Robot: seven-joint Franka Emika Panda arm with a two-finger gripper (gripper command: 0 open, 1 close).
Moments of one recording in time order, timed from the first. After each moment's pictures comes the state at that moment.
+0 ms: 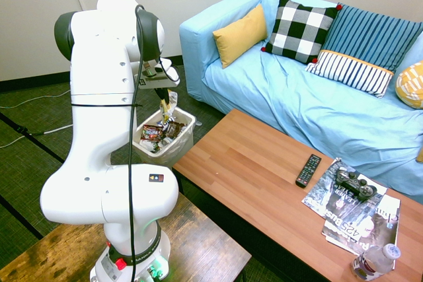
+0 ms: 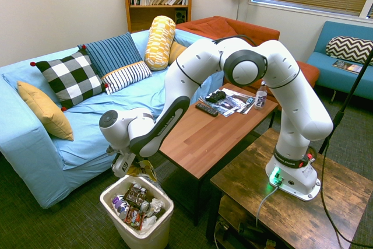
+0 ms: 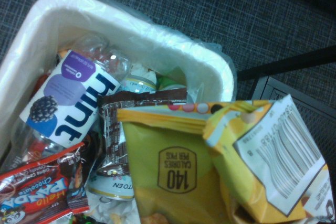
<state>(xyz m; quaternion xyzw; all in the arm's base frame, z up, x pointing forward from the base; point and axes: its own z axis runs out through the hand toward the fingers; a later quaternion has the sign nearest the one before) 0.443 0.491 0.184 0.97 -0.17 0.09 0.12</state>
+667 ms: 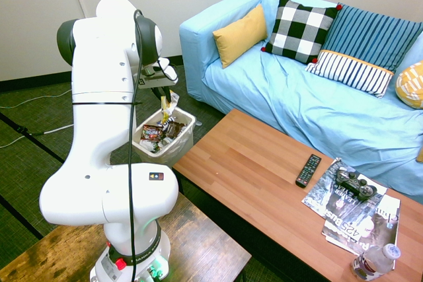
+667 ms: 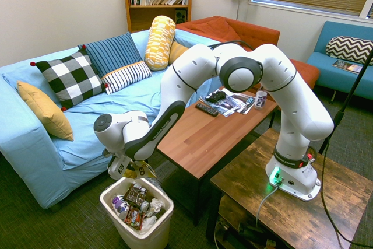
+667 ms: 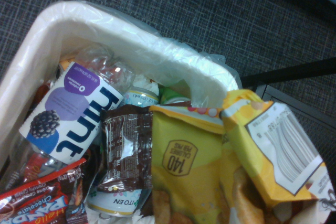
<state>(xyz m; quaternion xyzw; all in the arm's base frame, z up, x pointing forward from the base) 0.456 0.498 0.180 0.97 -0.17 0.10 0.12</state>
